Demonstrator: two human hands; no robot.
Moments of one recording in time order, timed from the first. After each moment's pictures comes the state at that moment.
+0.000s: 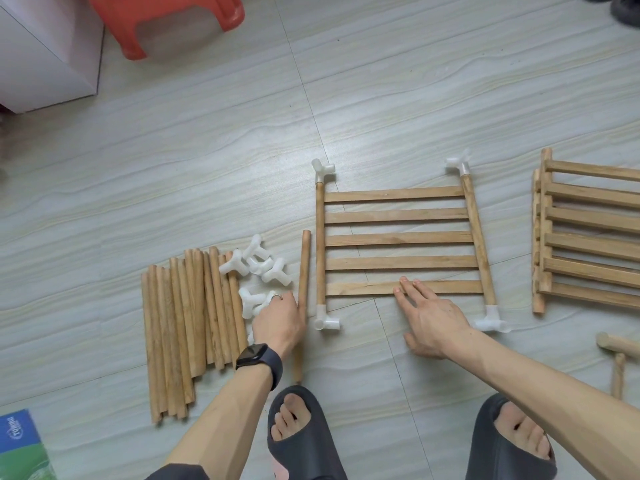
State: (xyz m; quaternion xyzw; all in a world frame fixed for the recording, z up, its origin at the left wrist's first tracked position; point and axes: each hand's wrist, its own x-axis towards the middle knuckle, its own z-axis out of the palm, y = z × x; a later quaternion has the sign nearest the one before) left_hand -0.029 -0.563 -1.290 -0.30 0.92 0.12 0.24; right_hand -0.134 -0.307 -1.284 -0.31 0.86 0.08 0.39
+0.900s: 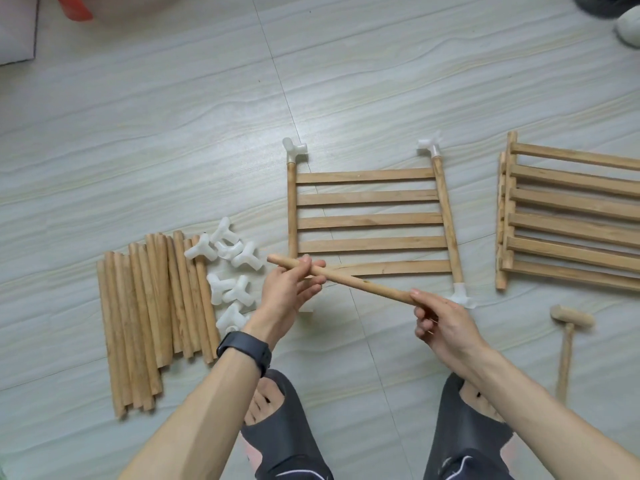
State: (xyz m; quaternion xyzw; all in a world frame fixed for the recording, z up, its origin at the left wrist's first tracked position) left_hand -0.064 -0.519 -1.265 -0.44 0.43 0.78 0.09; right_hand -0.099 -0.253 -1.259 0.32 0.56 -0.68 0.35
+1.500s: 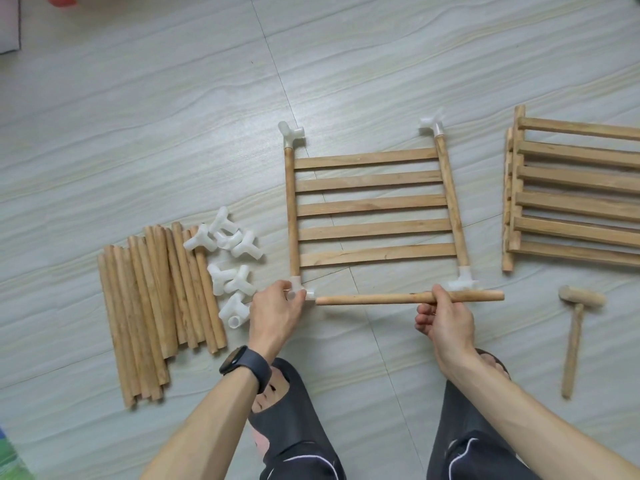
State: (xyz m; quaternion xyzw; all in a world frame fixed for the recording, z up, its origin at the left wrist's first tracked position) left_hand -0.011 -0.525 -1.296 -0.37 0.86 0.30 0.18; right_hand -0.067 -0.260 -1.295 0.38 0.67 -0.61 0.20
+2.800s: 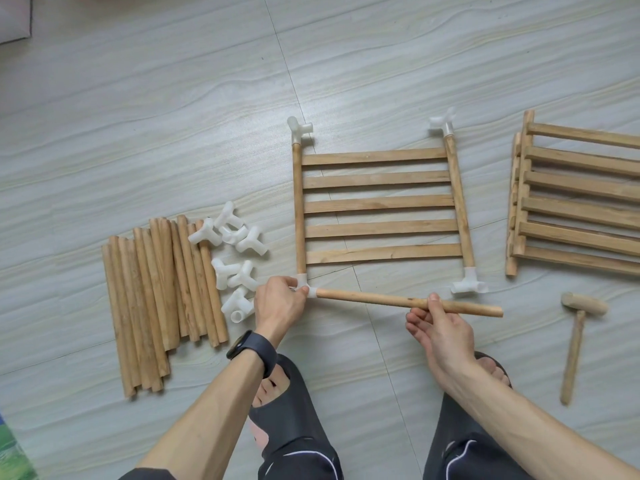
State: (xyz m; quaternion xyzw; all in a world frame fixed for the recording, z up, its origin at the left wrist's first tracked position) left_hand -0.024 -0.525 -1.297 -0.42 0.82 0.32 0.21; right_hand -0.051 -0.266 -1.283 0.40 0.59 -0.67 0.21
